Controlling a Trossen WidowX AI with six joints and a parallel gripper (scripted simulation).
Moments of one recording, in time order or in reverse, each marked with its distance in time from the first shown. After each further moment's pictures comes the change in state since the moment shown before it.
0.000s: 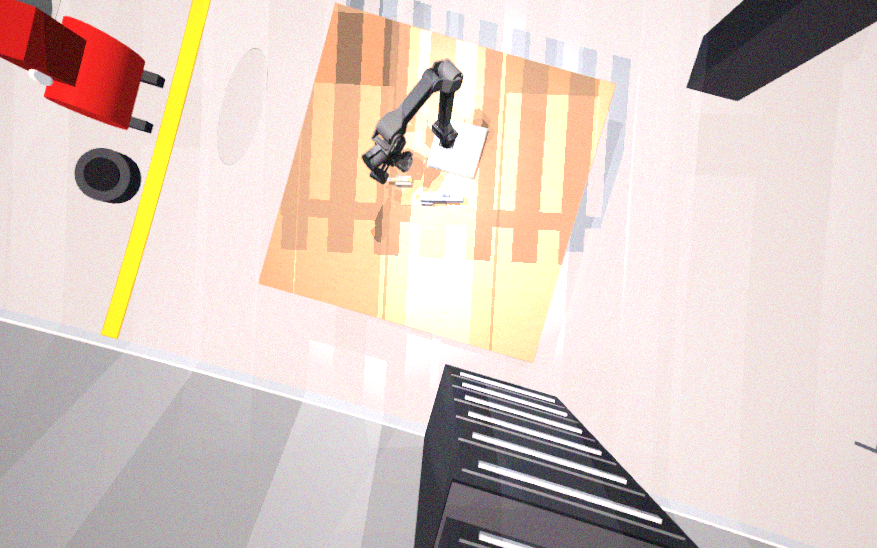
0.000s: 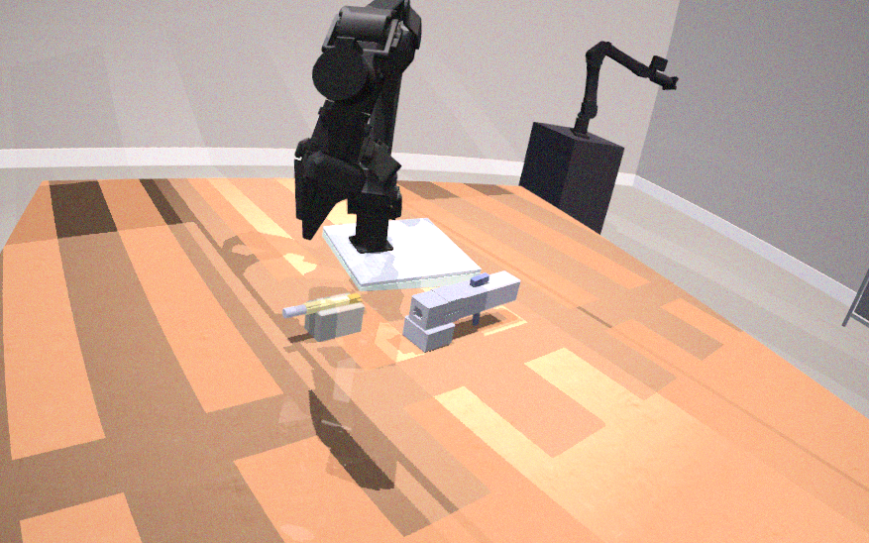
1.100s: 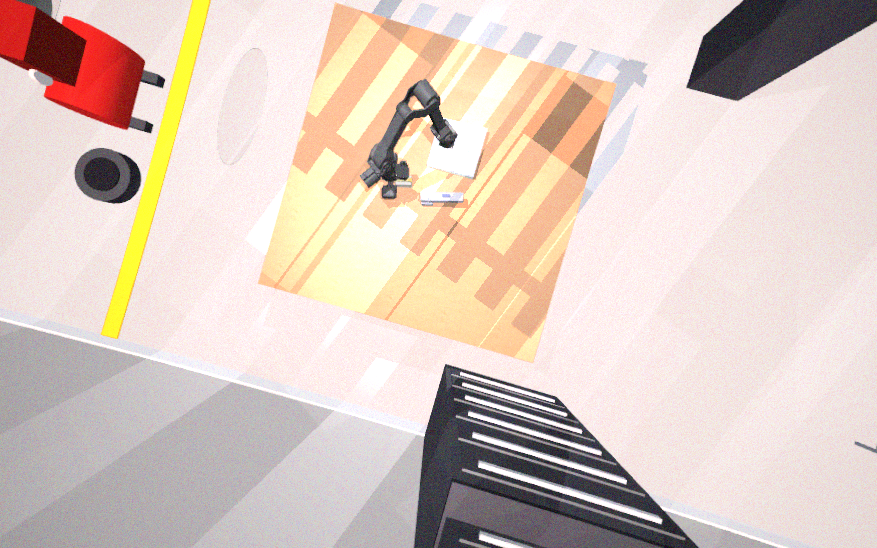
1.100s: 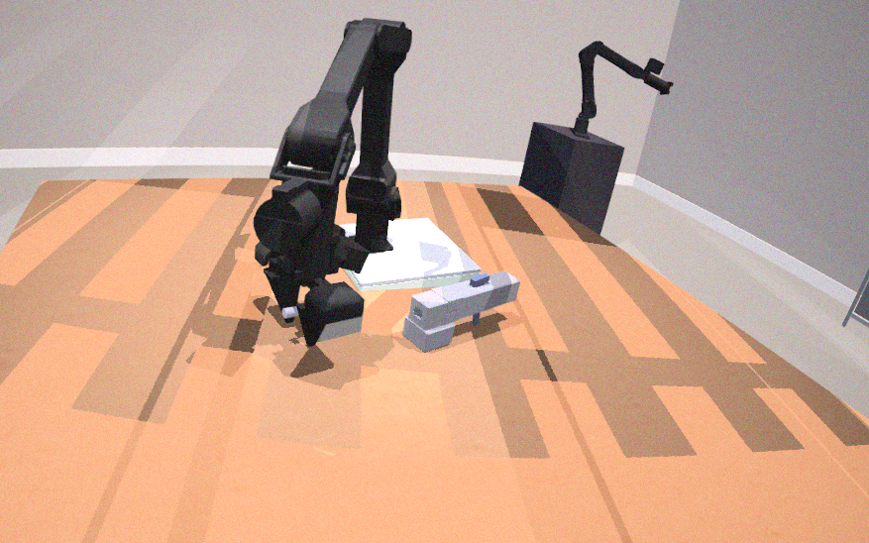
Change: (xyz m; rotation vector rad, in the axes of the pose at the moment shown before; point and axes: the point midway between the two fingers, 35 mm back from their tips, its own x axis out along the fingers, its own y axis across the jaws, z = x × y) arm 0.139 0.004 0.033 -0.423 -0.259 0.075
